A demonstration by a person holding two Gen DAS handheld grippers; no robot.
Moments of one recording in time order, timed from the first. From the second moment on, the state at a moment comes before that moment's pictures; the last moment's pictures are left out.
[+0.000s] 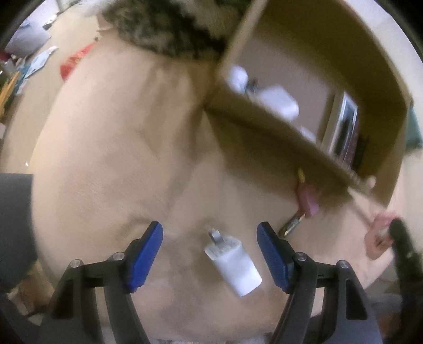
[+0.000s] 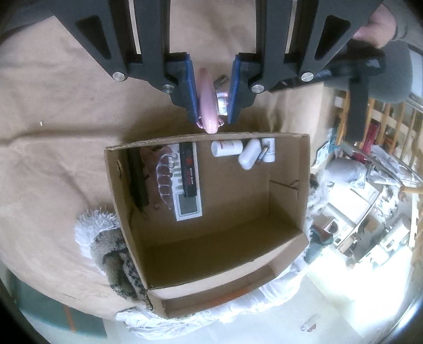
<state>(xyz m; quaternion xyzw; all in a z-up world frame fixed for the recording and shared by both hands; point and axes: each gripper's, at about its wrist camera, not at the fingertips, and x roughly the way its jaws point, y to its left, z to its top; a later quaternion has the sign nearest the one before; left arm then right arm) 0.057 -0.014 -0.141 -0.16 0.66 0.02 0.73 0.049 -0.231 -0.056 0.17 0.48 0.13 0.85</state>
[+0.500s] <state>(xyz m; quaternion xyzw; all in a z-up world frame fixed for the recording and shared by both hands) 0.051 -0.046 -0.146 -0.06 0.68 0.00 0.73 0.046 -0.217 -0.060 0.14 0.48 0.14 0.85</state>
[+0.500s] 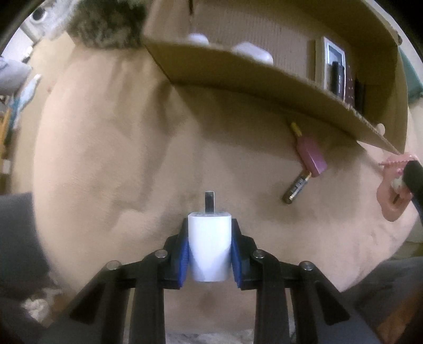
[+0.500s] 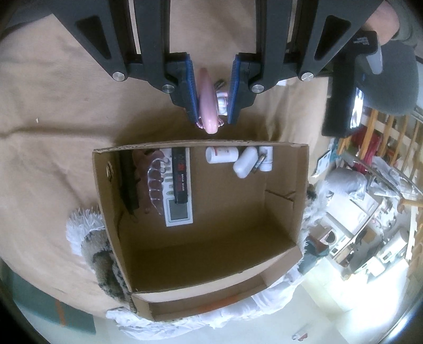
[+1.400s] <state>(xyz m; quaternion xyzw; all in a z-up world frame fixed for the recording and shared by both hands) 0.133 -0.031 -0.001 -0.02 0.51 0.00 0.86 0.116 -0.231 0.001 0.11 0.42 0.15 0.89</state>
